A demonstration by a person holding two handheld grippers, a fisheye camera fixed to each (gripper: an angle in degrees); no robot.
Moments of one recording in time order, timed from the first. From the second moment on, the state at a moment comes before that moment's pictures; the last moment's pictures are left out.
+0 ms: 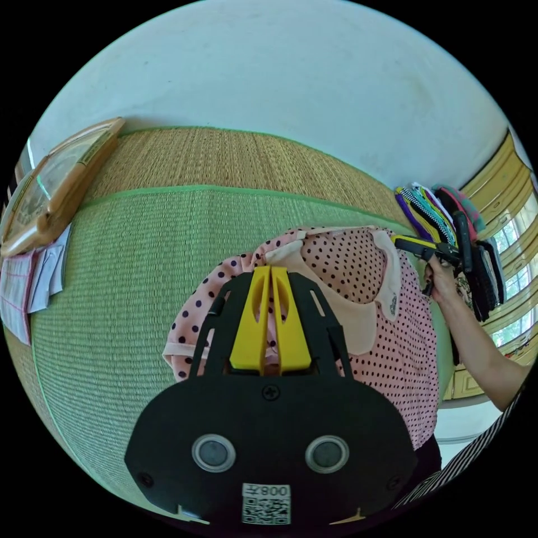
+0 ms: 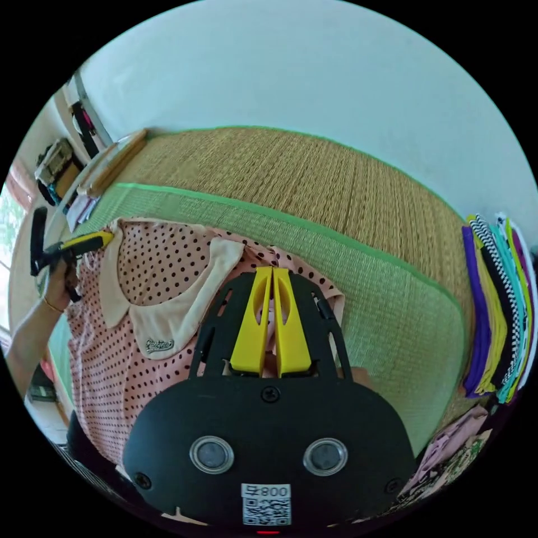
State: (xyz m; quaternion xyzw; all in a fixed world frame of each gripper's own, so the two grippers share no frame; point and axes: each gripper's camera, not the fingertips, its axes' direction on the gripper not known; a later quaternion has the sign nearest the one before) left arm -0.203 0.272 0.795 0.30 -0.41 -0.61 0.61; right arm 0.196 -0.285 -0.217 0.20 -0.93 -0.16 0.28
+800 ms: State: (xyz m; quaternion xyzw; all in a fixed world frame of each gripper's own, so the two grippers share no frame) left arm -0.060 0.270 0.924 0.28 -0.38 -0.64 0.60; right arm 0.170 -0.107 -0.033 0.16 -0.93 -0.16 0.30
